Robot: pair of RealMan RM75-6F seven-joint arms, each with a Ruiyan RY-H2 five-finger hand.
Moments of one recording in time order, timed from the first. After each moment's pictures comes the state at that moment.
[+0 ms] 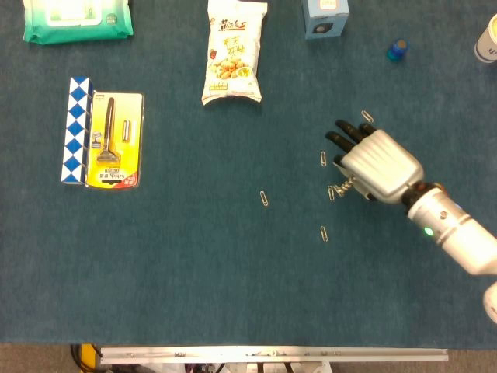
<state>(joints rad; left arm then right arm) -0.04 -1.07 -0.11 -1.61 1.36 1.53 0.10 0.68 -1.41 0.08 -1.67 -1.27 0.85 -0.66</state>
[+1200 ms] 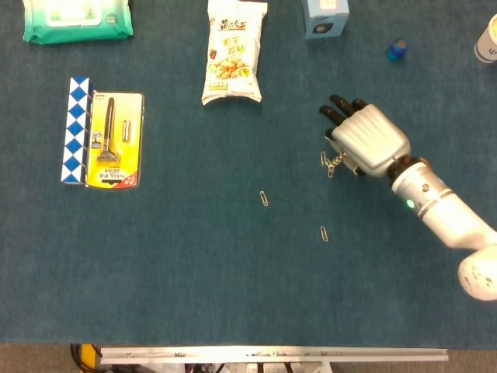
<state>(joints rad) -0.02 -1.06 -0.11 -1.61 1.35 1.54 0.07 0.79 -1.49 0.10 -1.55 -1.12 0.84 -0.65</state>
